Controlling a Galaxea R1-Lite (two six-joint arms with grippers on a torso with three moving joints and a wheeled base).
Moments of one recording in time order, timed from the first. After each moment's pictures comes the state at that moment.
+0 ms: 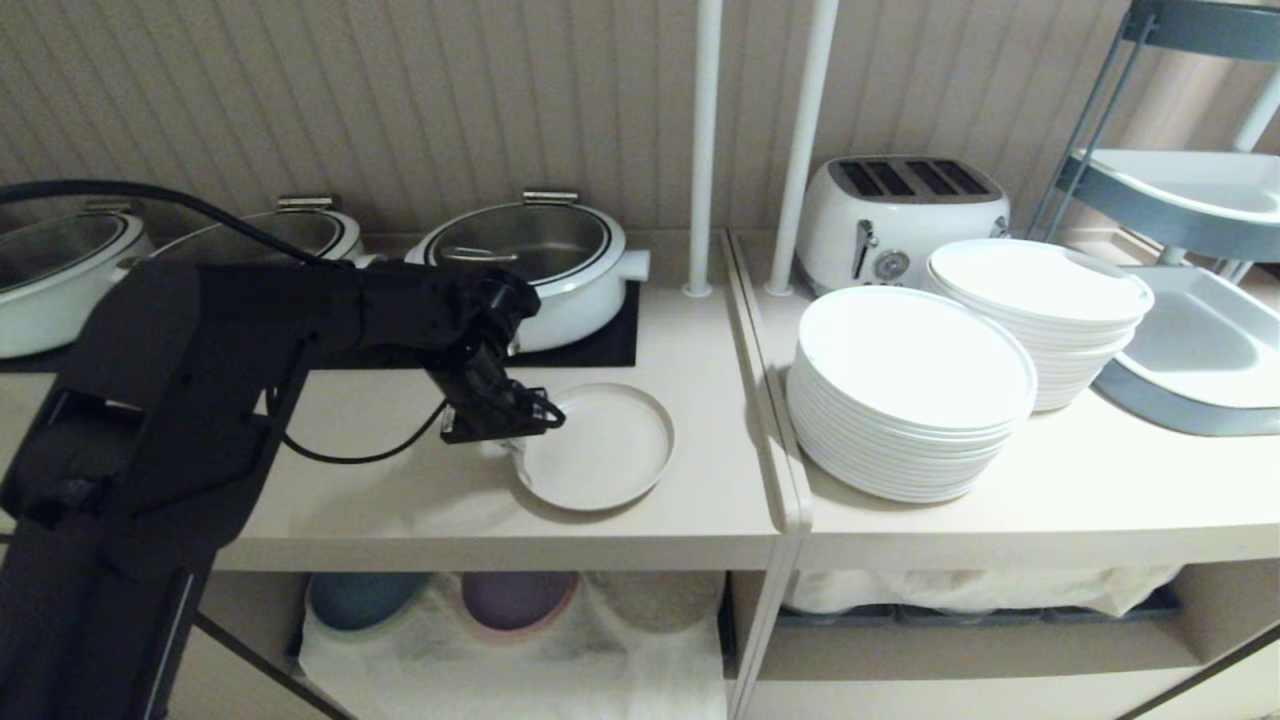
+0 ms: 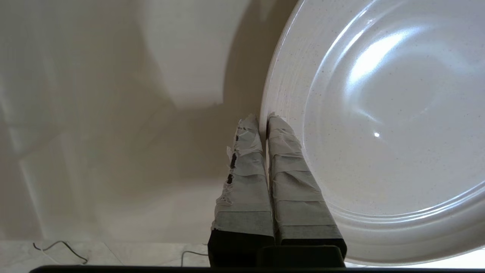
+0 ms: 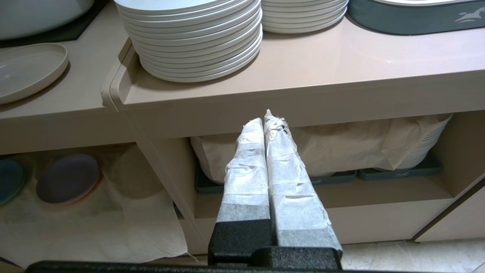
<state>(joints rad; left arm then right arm) -0.30 2.36 -1.98 0.77 0.07 -0.36 0.00 0.00 0.00 -0.01 -0.05 0.09</state>
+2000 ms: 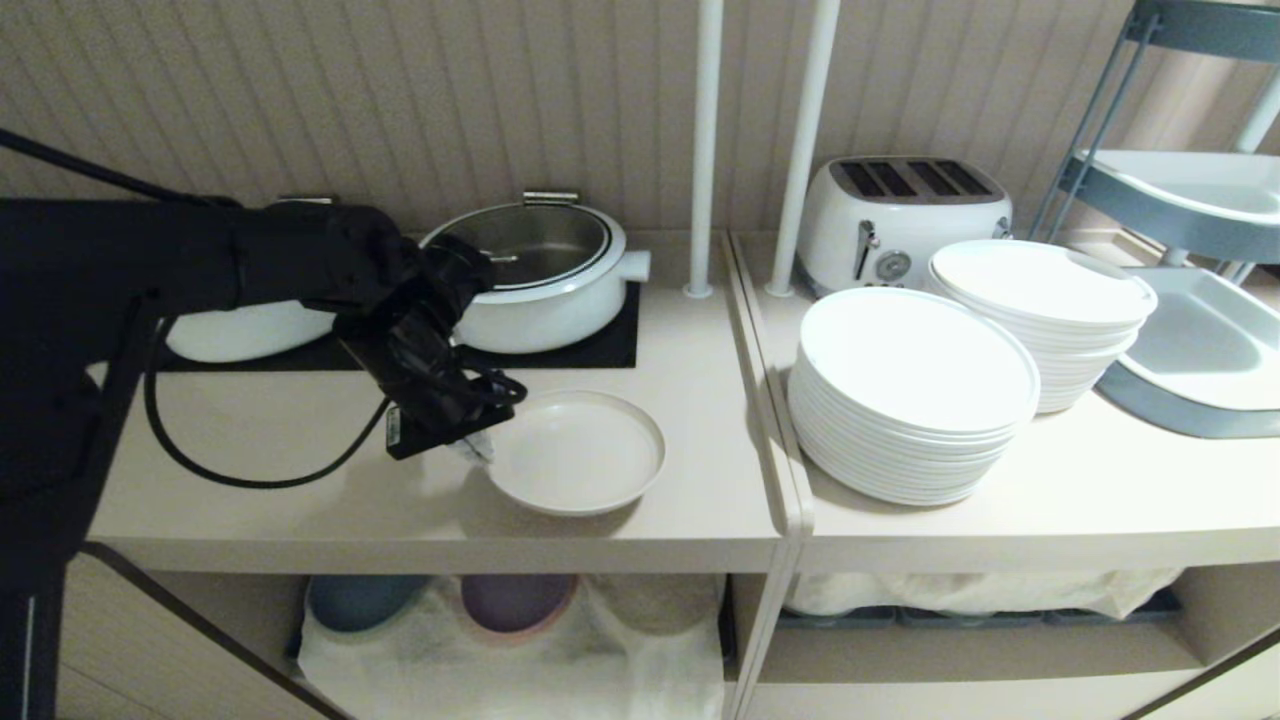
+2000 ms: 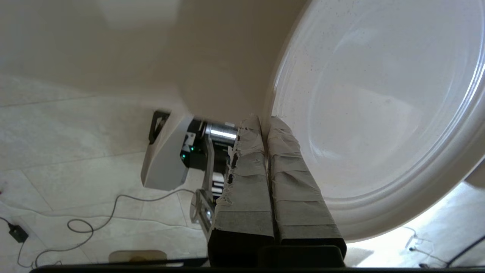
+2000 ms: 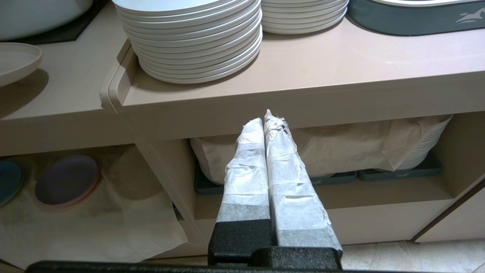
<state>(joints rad) -0.29 2.14 -1.85 0.94 -0.04 -0.63 0.00 0.00 0.00 -0.01 -0.06 0.09</state>
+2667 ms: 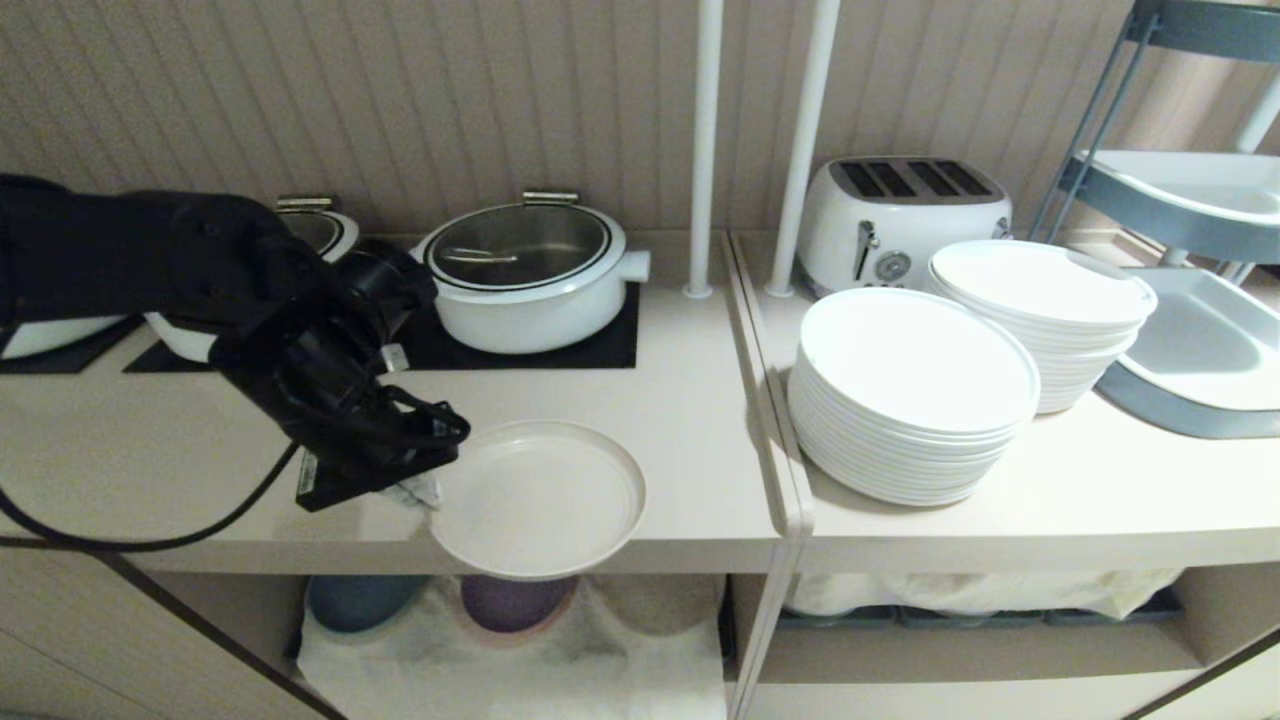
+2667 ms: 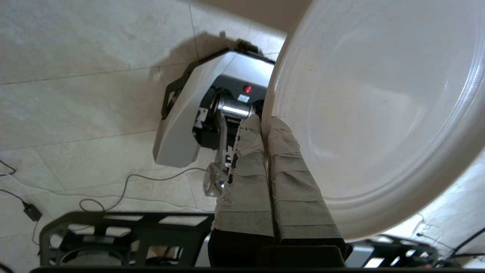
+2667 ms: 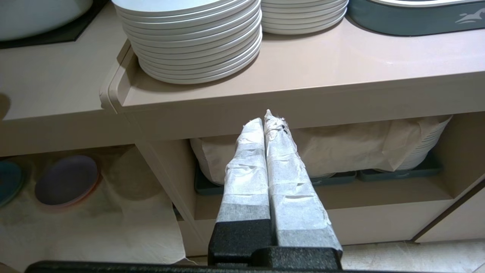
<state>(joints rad) -0.30 1.86 -1.50 0.90 -0.04 -0.62 0.00 0.00 0.00 -0.01 -0.06 0.09</state>
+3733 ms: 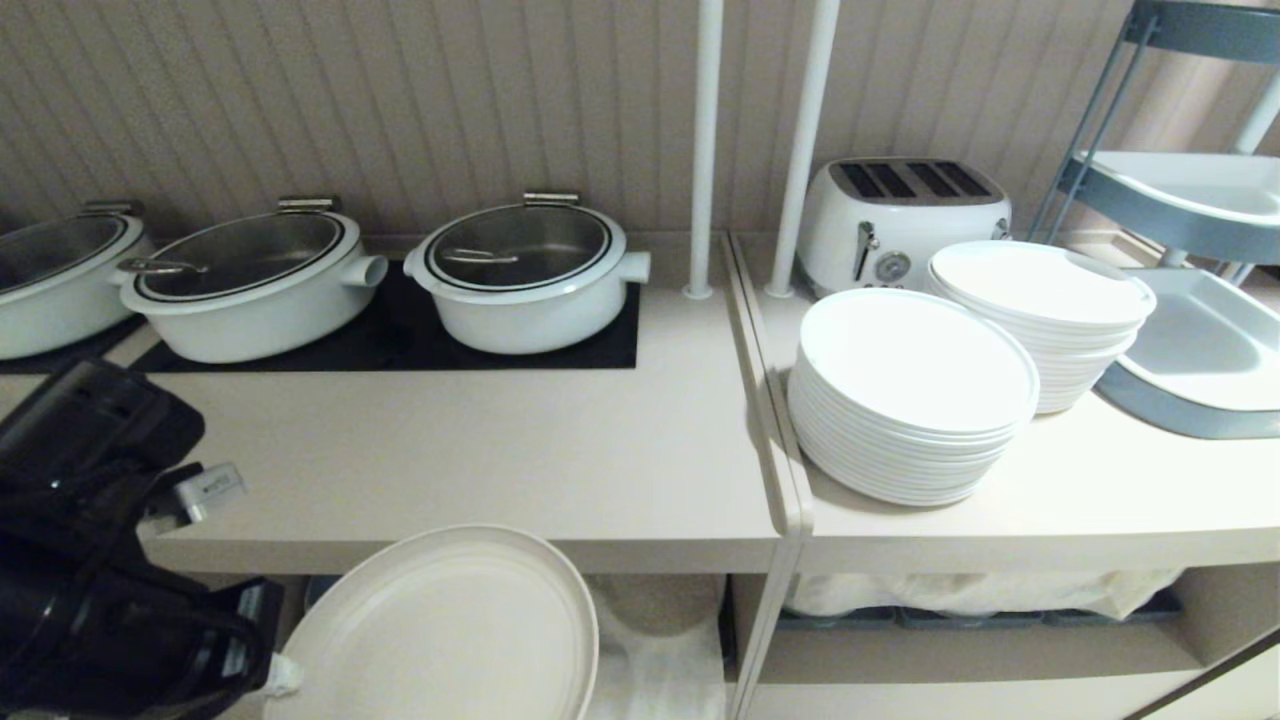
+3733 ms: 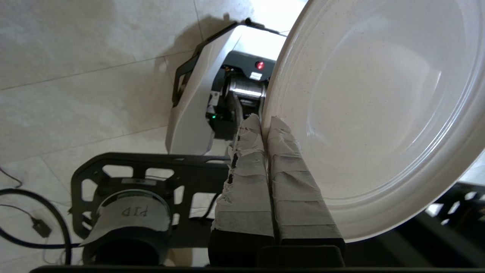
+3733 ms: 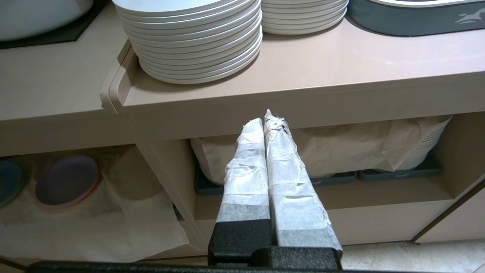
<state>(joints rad) -0.30 1.32 -0.89 0.76 -0.07 -0.55 0.00 0.00 0.00 -0.01 -0.06 0.09</state>
